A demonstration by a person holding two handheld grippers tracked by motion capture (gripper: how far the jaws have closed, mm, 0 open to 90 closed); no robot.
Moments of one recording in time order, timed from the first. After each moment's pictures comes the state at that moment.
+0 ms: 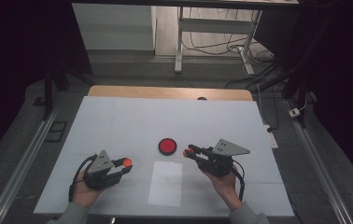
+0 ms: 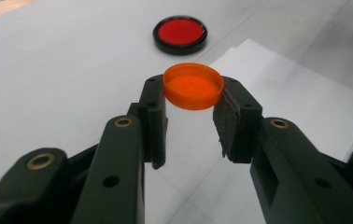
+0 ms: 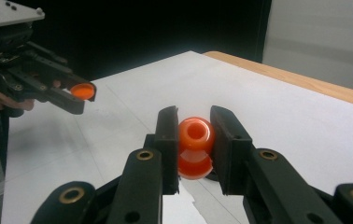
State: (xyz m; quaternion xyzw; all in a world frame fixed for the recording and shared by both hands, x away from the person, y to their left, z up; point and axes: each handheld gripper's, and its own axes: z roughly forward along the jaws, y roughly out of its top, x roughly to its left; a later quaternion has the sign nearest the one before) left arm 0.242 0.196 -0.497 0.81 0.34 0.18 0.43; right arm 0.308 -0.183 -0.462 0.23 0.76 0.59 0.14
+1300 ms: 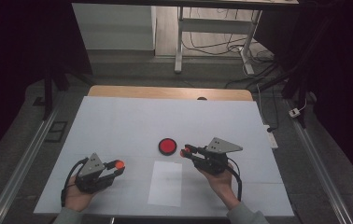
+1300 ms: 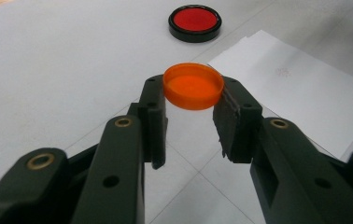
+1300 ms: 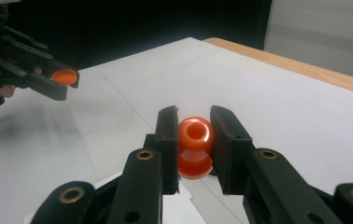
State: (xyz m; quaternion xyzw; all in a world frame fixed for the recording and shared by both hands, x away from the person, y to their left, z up) left arm 0.234 0.212 -0.502 0.81 0.36 0.18 0.43; right arm 0.317 -0.172 -0.469 0.24 0.78 0.56 0.13
